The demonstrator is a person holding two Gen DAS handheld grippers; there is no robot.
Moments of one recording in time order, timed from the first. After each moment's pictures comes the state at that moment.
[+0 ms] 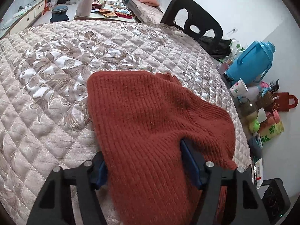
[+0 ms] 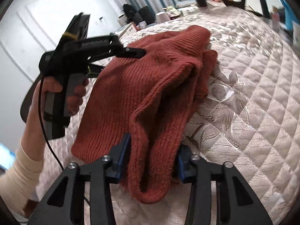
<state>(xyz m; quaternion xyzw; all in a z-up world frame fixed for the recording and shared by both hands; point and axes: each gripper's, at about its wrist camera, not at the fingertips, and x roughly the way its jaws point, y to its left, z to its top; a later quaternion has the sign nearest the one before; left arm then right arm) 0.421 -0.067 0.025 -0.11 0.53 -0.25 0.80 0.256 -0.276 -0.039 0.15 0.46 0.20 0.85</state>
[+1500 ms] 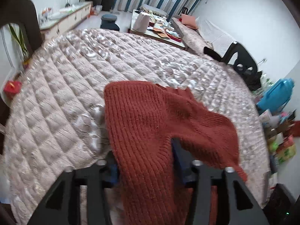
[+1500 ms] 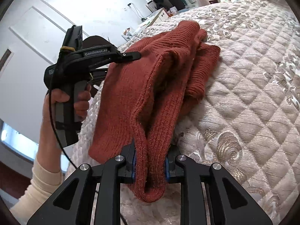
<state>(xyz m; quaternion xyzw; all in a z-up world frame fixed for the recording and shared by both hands) 0.383 0.150 0.039 -0.13 0.49 -0.10 0.86 0.279 -0.117 -0.054 0.15 0.48 0.31 0.81</state>
